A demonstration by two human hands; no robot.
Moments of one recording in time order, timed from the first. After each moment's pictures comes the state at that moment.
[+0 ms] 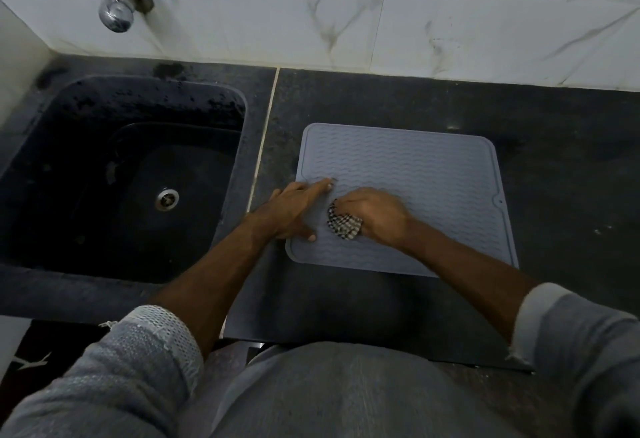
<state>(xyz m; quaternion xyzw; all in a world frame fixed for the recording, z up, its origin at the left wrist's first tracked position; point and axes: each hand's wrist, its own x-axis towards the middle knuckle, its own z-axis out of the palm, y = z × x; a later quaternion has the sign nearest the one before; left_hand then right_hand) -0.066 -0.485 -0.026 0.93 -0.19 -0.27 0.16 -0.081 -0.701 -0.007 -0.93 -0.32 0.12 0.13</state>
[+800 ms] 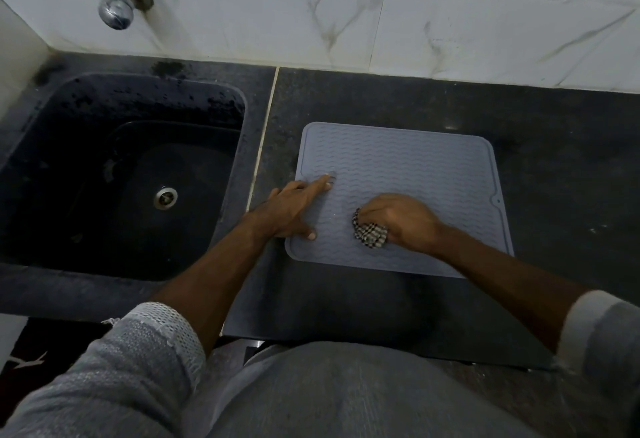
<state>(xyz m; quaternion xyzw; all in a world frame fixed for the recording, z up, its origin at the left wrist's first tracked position) -0.070 -0.484 -0.019 0.92 -0.20 -0.28 0.18 -0.091 -0.744 -0.006 -0.91 -0.38 0.11 0.13</state>
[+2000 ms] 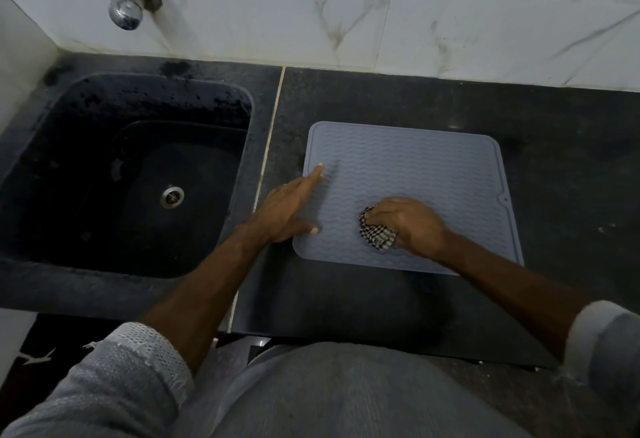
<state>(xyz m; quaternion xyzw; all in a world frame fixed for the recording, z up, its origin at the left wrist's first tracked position) -0.084 -0.462 -0.022 0.92 -0.21 -0.19 0.27 -0.099 -0.748 -0.020 -0.91 -0.37 0.09 0.17</state>
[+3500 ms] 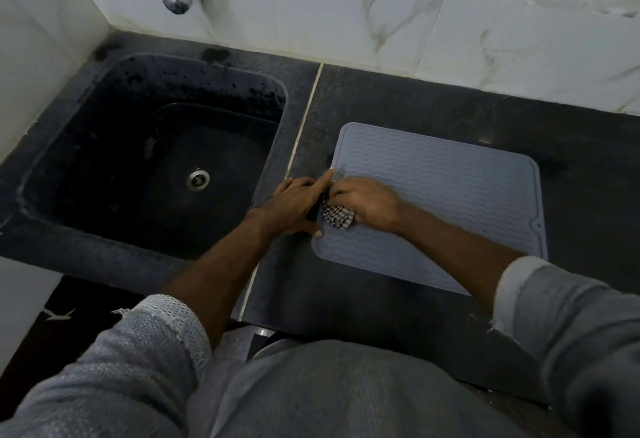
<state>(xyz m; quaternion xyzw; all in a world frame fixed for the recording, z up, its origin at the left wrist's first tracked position) -0.081 -0.444 -0.022 0.94 -0.19 -0.22 0.18 -0.047 -0.644 -0.009 -0.87 -0.47 0.12 0.11</state>
